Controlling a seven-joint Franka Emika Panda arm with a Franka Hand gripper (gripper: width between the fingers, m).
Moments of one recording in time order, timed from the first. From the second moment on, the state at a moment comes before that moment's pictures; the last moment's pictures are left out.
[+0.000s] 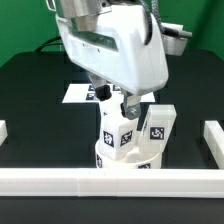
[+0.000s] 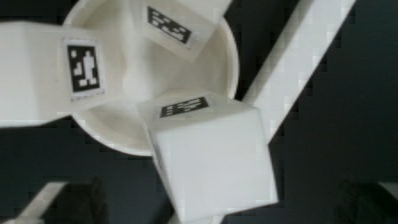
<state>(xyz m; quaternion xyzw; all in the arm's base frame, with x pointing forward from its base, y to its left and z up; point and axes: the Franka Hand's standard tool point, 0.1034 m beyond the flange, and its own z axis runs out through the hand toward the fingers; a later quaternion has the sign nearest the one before) 0.661 -0.028 0.111 -0.87 0.49 0.04 0.07</state>
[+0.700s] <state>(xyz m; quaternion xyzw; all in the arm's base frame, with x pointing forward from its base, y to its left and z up) 0.659 -0.018 0.115 -1.00 0.05 -0.02 0.06</state>
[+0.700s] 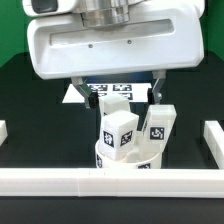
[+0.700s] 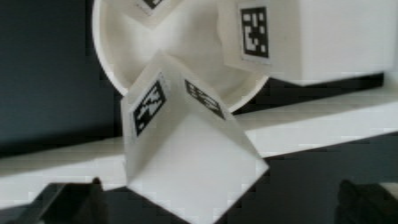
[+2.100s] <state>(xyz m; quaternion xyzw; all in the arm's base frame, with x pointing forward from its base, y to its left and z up) 0.661 -0.035 0.088 -0.96 -0.27 -0.04 0.02</state>
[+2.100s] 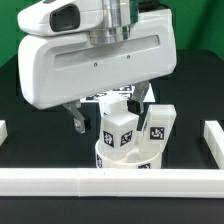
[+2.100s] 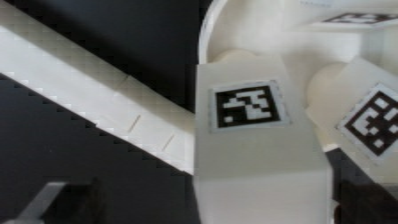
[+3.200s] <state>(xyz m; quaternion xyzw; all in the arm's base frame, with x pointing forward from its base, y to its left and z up) 0.655 -0.032 0.081 -0.98 -0.21 -0.03 0.02</state>
